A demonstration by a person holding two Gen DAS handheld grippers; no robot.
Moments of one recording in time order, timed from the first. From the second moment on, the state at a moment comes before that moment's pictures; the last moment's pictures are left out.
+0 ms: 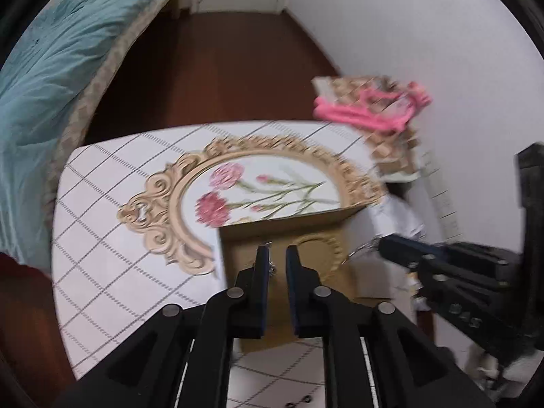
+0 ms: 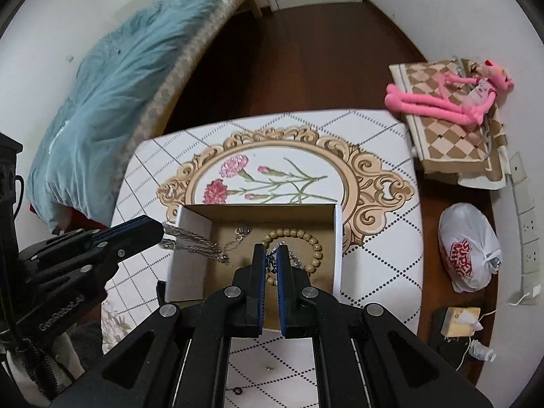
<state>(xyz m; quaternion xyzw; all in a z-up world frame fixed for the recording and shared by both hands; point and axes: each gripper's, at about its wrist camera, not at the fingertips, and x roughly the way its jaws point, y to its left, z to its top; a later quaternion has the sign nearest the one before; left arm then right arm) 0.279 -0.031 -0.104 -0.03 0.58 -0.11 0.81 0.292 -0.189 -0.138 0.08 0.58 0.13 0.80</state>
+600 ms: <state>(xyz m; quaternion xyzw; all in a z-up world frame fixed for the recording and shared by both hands) 0.262 0.004 -0.120 0.01 0.56 0.01 0.83 0.282 -0.184 -0.158 0.02 0.60 0.07 0.79</state>
